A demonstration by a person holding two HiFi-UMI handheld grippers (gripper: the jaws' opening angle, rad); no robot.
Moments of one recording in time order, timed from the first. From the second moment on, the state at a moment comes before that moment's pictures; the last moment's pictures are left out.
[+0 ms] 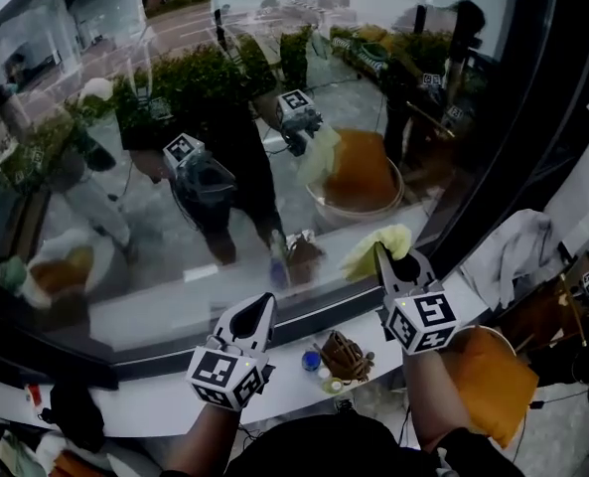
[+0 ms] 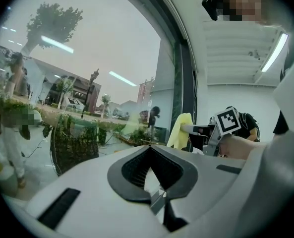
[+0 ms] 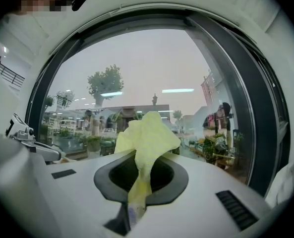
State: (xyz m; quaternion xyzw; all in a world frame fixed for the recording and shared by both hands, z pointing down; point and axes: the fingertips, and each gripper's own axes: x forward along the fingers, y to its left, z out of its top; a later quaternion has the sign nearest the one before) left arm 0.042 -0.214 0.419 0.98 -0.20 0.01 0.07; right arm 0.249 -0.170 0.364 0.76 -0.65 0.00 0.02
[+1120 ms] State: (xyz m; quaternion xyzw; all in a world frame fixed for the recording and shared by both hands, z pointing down) left arm 0.187 -0.219 0.430 0.96 -0.26 0.02 0.06; right arm 0.471 -0.211 0.376 0.78 -0.63 -0.02 0.05
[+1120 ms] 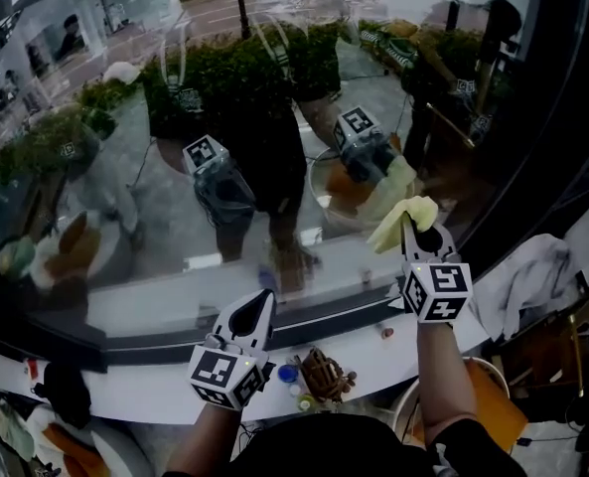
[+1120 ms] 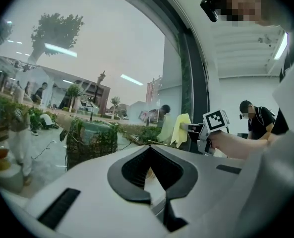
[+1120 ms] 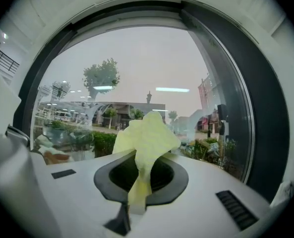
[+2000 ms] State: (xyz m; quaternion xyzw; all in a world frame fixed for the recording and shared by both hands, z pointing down) left arm 0.167 -0.211 0.441 0.96 -0.28 0.04 0.06; right arm 0.479 -0.215 0.372 0.80 -0.60 -0.02 0.06
